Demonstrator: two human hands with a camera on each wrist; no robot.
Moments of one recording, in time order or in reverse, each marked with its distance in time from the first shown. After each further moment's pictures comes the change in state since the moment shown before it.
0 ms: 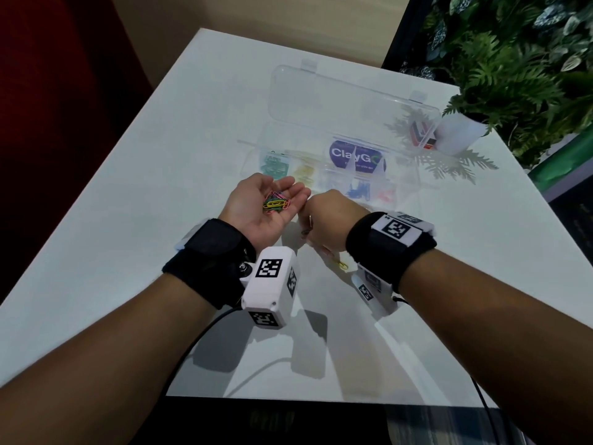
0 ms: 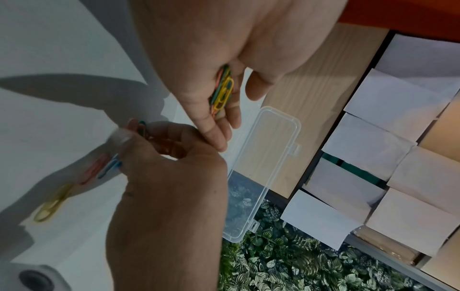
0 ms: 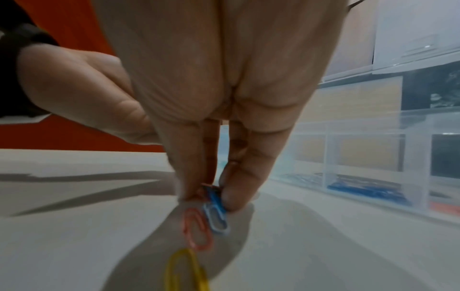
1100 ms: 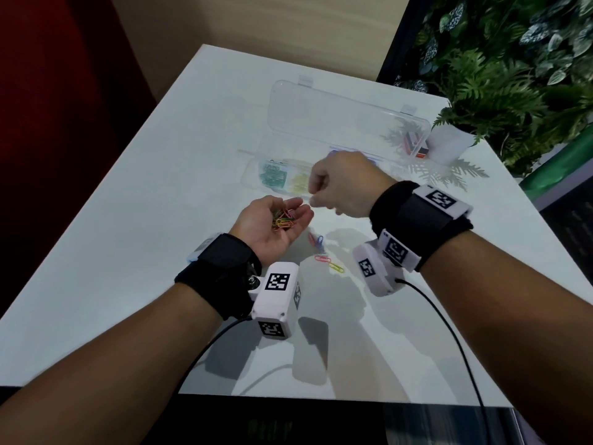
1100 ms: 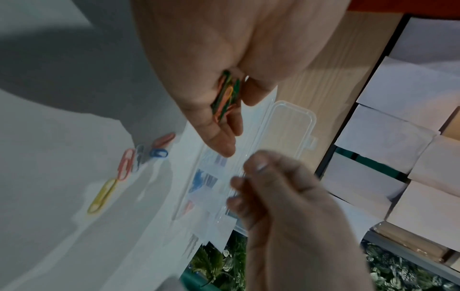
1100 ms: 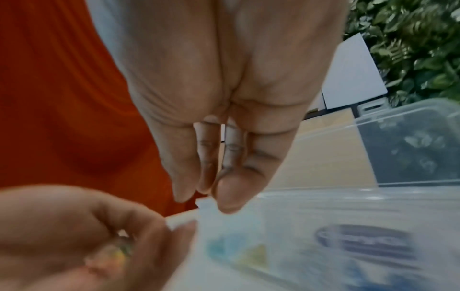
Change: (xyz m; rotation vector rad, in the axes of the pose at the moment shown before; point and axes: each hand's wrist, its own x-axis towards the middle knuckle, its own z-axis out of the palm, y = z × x) left_hand -0.002 -0.017 -0.003 0.051 0.035 -0.041; right_hand -0.014 0.011 -0.059 0.219 0.193 -0.054
